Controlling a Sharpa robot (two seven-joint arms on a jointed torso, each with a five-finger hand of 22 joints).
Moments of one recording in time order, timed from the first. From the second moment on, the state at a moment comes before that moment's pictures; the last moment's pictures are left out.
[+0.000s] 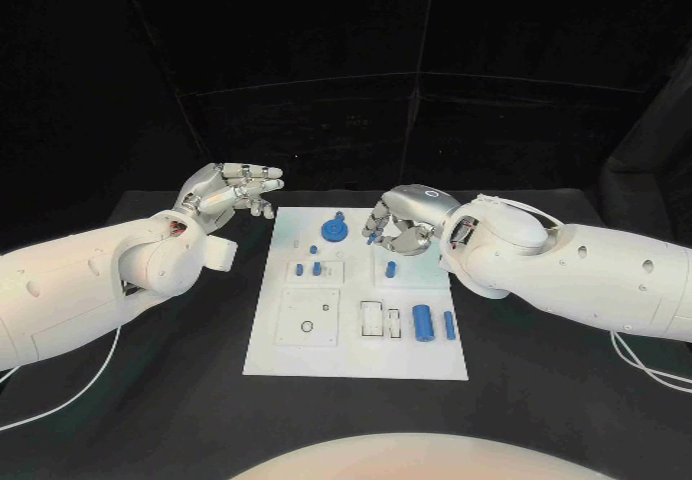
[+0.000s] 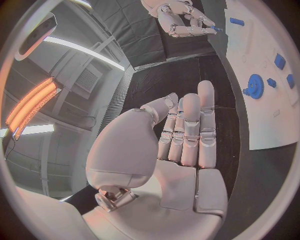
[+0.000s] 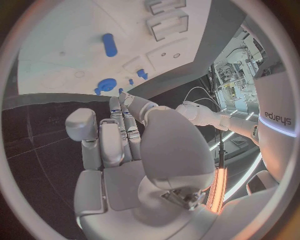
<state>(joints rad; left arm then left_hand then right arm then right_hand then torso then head) 1.21 -0.85 -0.09 1.36 -0.05 -0.14 0.47 1.31 -0.07 0.48 -0.11 0.11 1.04 0.17 0.12 0.07 1.12 0.10 0.23 0.08 1.20 0.01 1.04 0.46 0.17 1.19 0.11 0.63 0.64 1.18 -0.78 -0.01 1.60 -1.59 -0.30 -0.14 1.36 -0.07 0.54 -0.08 0.10 1.16 0.14 0.07 0.07 1.23 0.07 0.11 0.06 1.47 -0.01 1.32 1.14 0.12 1.28 0.09 1.25 0.95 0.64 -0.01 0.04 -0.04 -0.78</state>
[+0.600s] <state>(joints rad) 1.21 -0.83 -0.09 1.36 -0.05 -0.14 0.47 1.31 -0.07 0.48 -0.12 0.11 1.04 0.17 0.12 0.07 1.12 0.10 0.23 0.08 1.20 0.01 1.04 0.46 0.17 1.19 0.11 0.63 0.64 1.12 -0.60 -0.08 1.54 -1.61 -0.24 -0.12 1.36 -0.08 0.55 -0.09 0.11 1.16 0.14 0.07 0.07 1.23 0.07 0.11 0.06 1.47 -0.01 1.32 1.14 0.12 1.28 0.09 1.25 0.94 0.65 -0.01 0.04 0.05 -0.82</state>
